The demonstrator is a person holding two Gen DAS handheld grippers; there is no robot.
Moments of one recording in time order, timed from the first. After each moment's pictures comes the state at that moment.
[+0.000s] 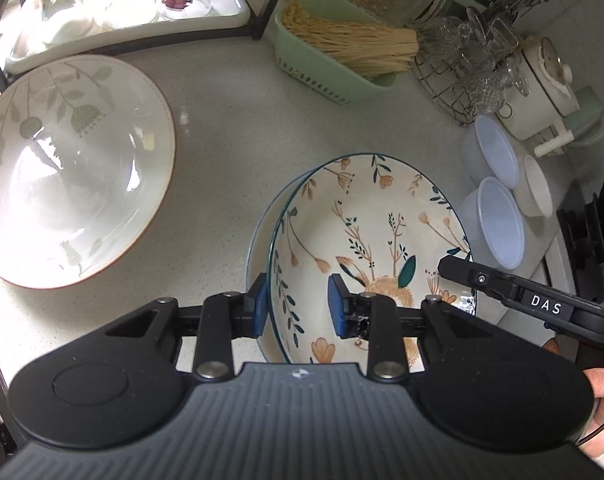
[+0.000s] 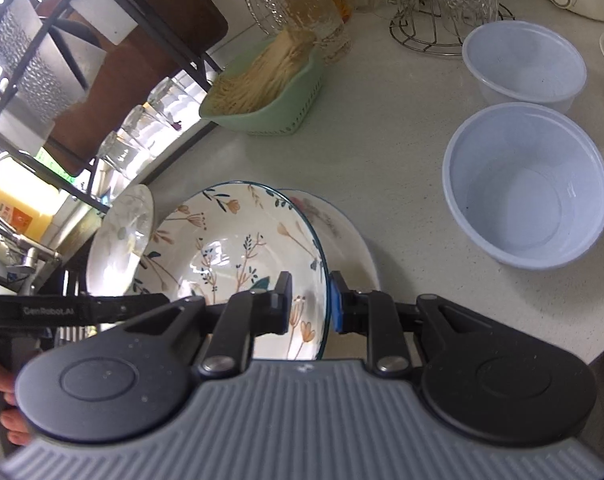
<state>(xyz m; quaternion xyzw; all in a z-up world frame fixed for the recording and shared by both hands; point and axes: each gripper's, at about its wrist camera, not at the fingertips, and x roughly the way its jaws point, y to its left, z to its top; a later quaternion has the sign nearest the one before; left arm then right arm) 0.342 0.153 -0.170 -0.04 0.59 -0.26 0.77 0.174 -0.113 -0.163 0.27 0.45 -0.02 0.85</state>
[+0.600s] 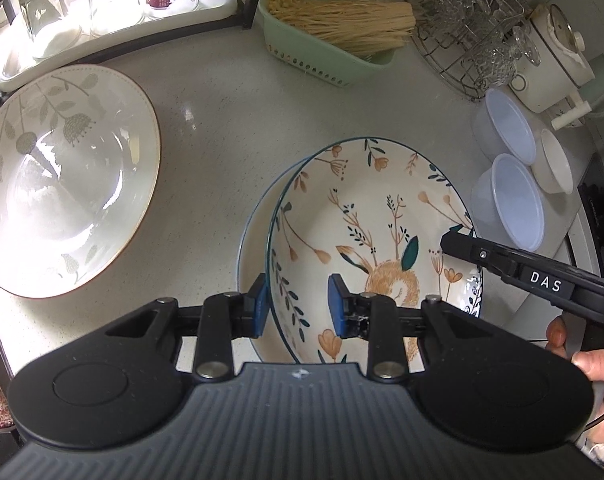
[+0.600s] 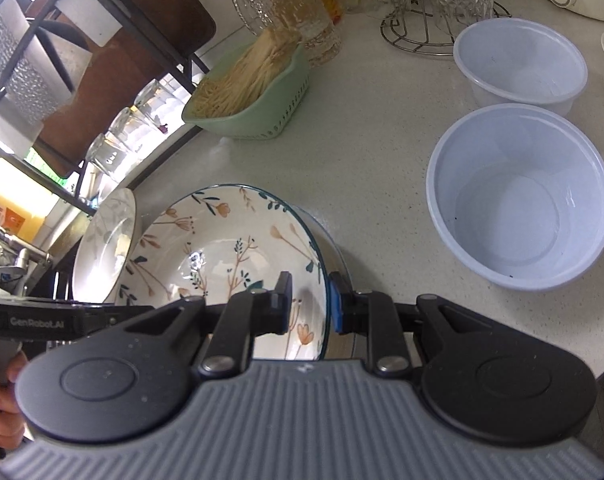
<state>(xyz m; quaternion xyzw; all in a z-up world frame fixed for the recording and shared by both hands) 0.337 0.137 -0.169 0.00 0.60 -0.24 0.76 0.181 -0.123 -0.171 0.26 0.45 -0.01 0.86</state>
